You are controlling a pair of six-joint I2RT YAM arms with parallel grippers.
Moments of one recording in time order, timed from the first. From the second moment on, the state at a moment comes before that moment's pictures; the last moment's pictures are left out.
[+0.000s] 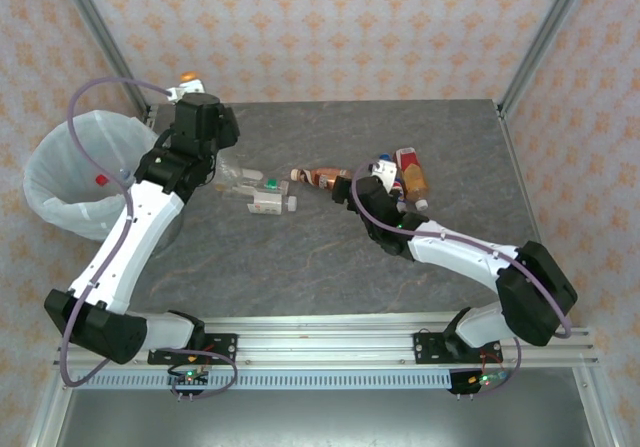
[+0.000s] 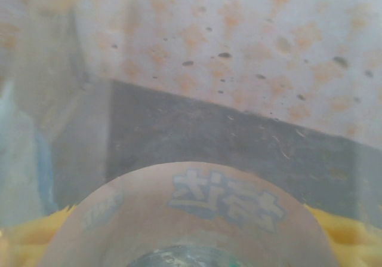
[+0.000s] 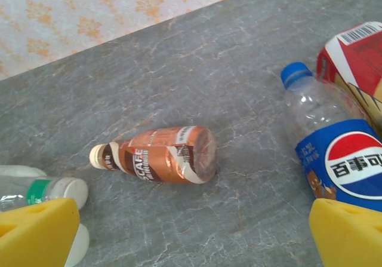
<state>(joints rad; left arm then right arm) -0.28 1.30 1.46 -0.66 -0.51 -0.40 0.76 1.40 0.83 0.00 0.53 0.71</state>
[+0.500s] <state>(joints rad) -0.01 1.07 1.42 -0.44 -0.74 -0.27 0.75 1.40 0.82 0.00 0.53 0.79</state>
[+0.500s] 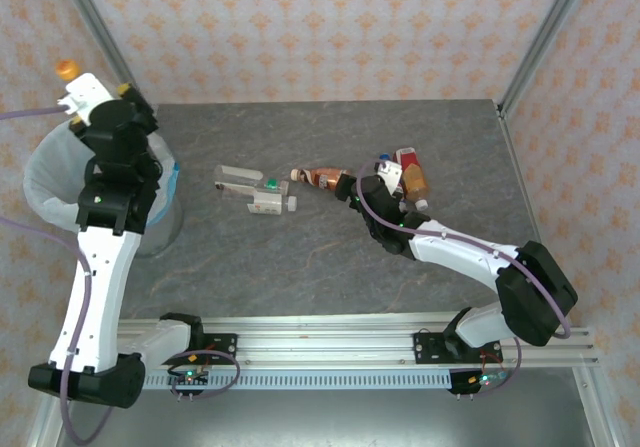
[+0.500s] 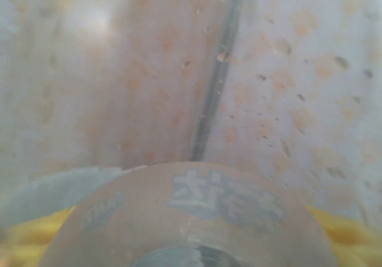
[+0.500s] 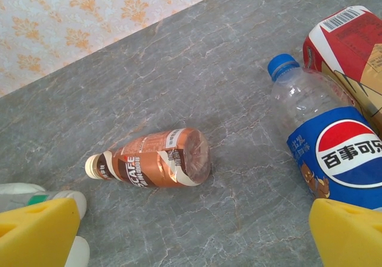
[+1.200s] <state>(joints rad) 0.29 1.21 1.38 -0.62 -0.57 -0.61 0.73 1.40 0.80 0.00 0.53 0.79</state>
